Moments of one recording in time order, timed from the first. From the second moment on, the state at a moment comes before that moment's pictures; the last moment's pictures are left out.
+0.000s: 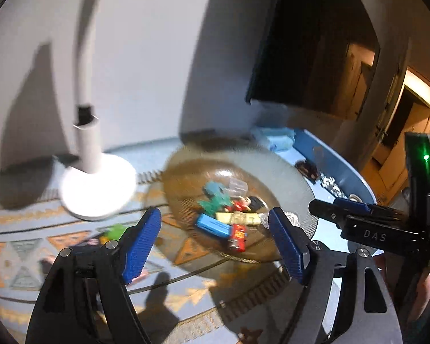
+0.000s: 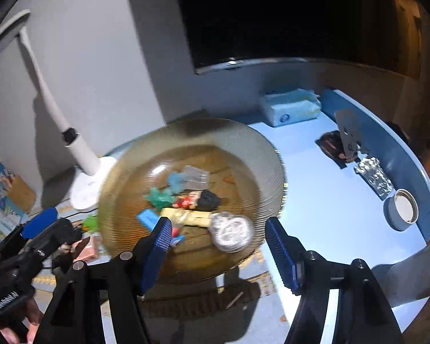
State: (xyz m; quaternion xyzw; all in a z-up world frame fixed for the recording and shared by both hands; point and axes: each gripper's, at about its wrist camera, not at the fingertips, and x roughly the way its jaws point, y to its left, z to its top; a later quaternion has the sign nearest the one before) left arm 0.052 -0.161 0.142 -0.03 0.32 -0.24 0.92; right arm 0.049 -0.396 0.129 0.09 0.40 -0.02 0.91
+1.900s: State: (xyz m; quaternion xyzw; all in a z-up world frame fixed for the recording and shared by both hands) left arm 0.057 -0.061 0.015 0.17 0.42 -0.20 0.87; right arm 0.105 -0.187 0.022 -0.01 0.47 0.22 0.85
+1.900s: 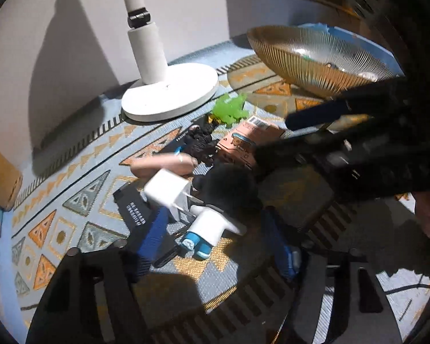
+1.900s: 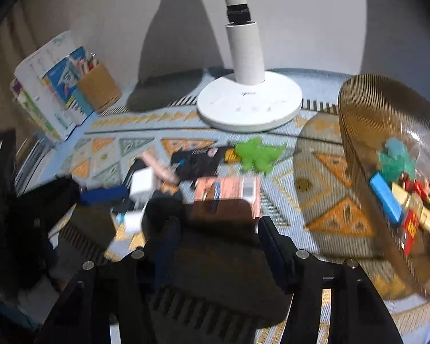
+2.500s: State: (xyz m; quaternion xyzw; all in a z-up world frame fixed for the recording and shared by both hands) left arm 0.045 -0.021 0.013 0.05 0.44 -0.20 0.87; right arm 0.064 -0.165 0.017 -0.11 0.48 0.26 0.83
